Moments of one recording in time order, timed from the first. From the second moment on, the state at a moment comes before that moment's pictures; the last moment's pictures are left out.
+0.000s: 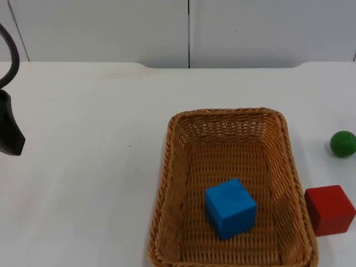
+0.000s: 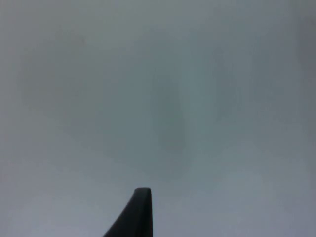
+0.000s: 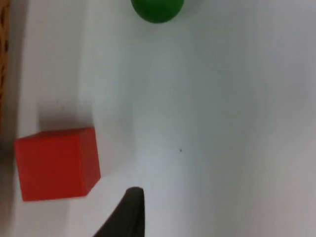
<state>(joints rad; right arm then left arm) 0.06 1.46 -0.91 0.00 0.81 0.00 -0.10 1.21 -0.69 -0.14 0.69 0.10</state>
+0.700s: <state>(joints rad) 0.18 1.97 -1.15 -0.07 0.39 0.02 -0.10 1.21 -0.69 -0.14 0.69 0.10</state>
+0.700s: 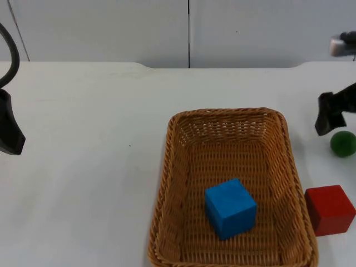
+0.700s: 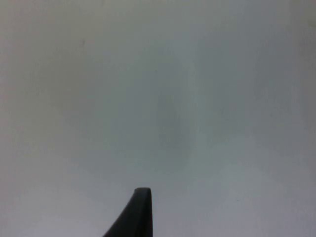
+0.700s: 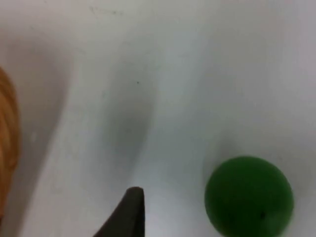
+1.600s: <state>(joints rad) 0.18 1.87 -1.15 -0.12 0.46 0.02 -0.10 1.21 -0.69 -0.14 0.69 0.10</state>
